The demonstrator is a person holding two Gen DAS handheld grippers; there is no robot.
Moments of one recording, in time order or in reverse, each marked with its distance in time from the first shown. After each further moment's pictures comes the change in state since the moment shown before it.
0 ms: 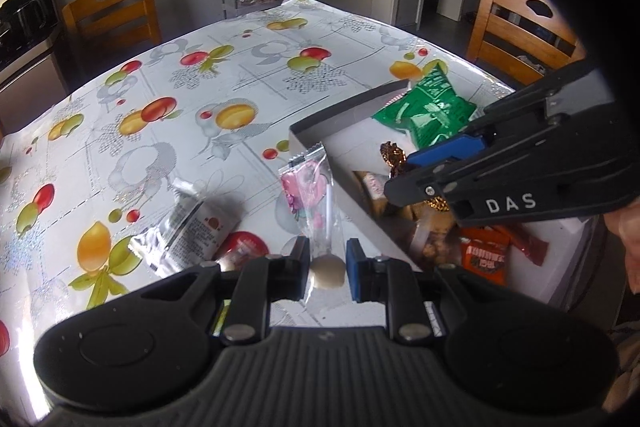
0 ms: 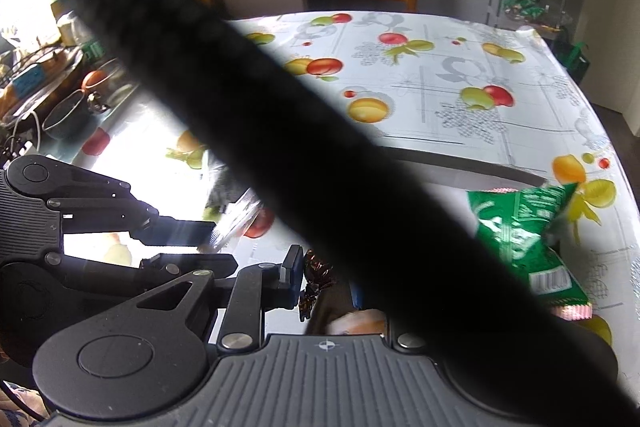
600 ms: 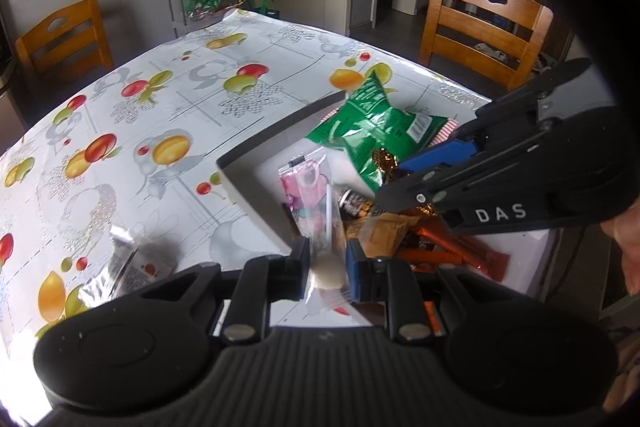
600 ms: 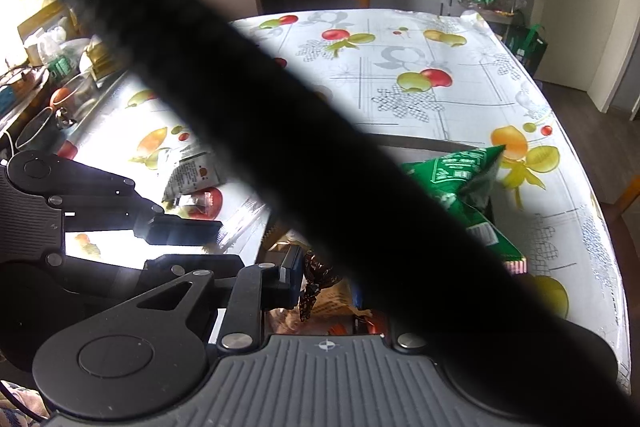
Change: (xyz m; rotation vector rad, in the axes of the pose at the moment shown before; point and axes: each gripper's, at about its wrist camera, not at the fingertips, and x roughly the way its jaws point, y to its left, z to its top) left arm 0.017 -0.043 0.023 0.104 -0.012 -0.096; right arm -0.026 -0.036 -0.022 0.078 -0.007 -0.083
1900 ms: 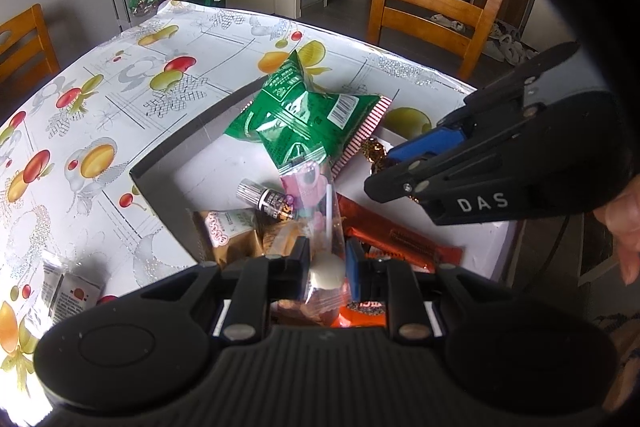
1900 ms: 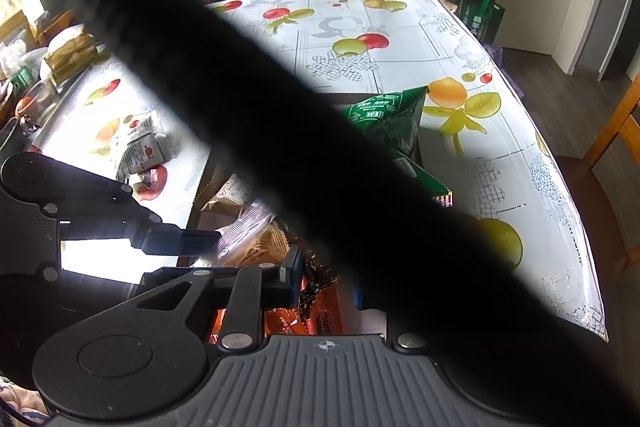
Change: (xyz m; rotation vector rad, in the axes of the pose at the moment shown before) left arm 0.039 -0.040 0.016 0.094 0.071 -0.113; right arm -0.007 -0.041 -0.028 0.098 0.049 -0.076
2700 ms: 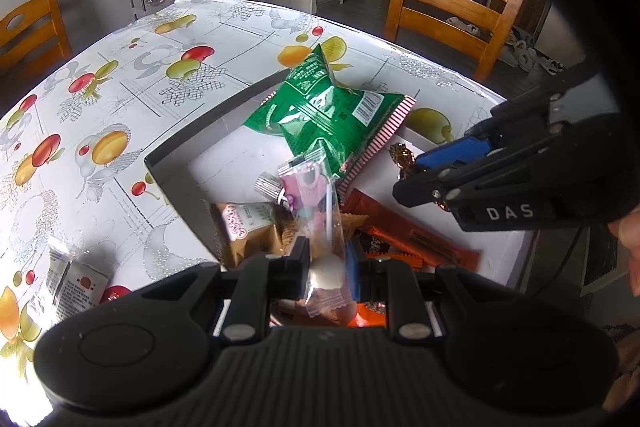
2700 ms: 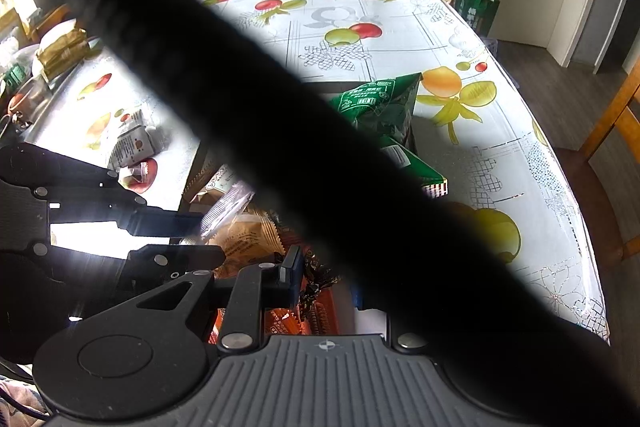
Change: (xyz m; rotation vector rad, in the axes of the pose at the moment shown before) left arm 0.004 0.012 -0.001 -0.051 0.006 0.025; right arm 0.007 -0.003 -0.003 0.007 0.020 -0.014
